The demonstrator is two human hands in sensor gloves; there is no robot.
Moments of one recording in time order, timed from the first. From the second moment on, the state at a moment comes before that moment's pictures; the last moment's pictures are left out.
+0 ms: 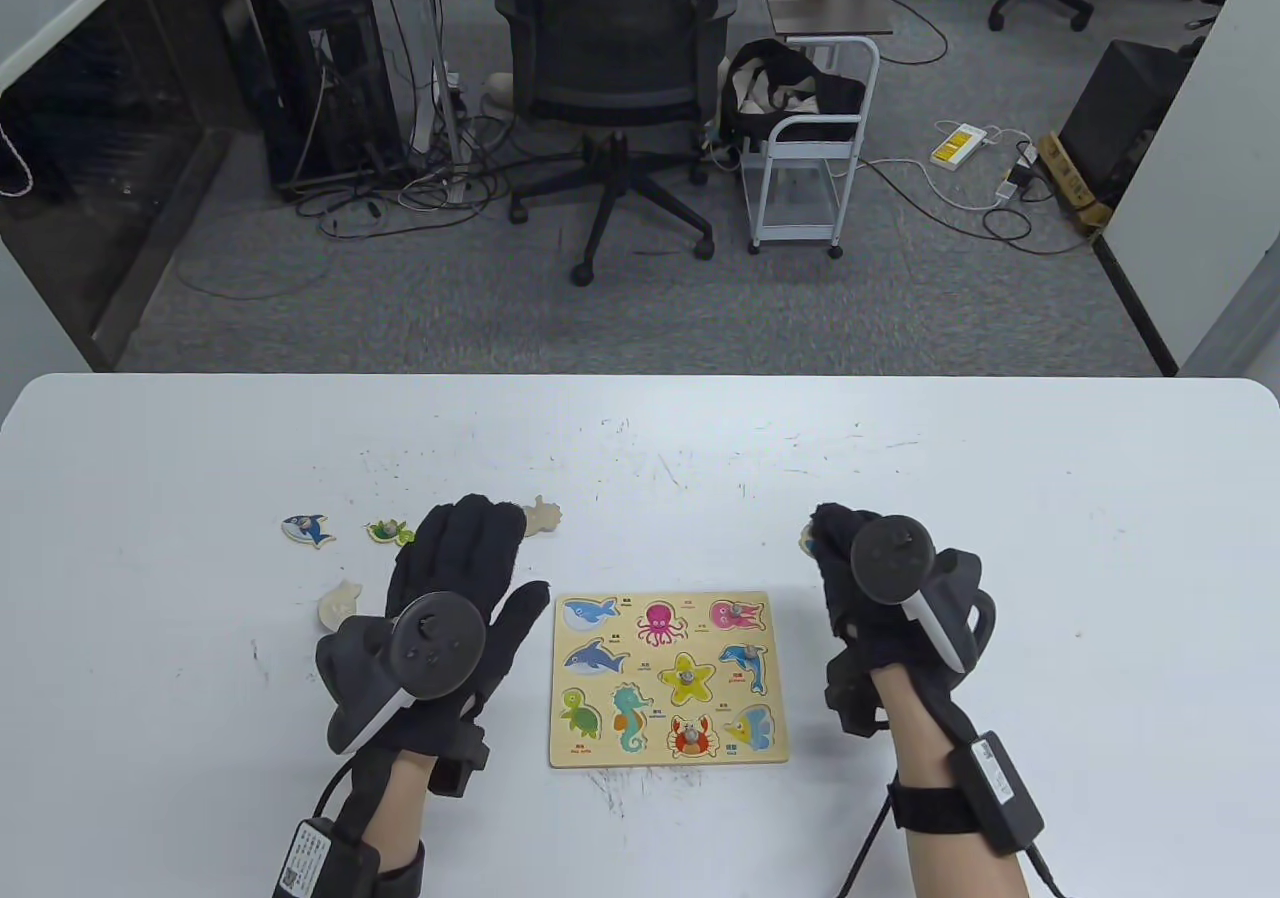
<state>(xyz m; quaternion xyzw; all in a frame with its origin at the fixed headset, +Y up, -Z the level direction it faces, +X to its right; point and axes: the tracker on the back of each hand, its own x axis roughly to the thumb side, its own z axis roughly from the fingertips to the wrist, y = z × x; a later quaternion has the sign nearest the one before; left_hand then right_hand) -0.184 -0.624 -0.303 0.10 -0.09 0.16 0.98 0.176 -0.657 -0.358 -0.04 -0.05 0.98 0.21</state>
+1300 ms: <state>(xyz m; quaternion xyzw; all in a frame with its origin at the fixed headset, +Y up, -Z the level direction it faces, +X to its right) -0.119 -0.628 -0.274 0.12 -0.22 0.13 0.96 0.087 -0.683 -0.317 0.14 0.14 0.75 0.63</state>
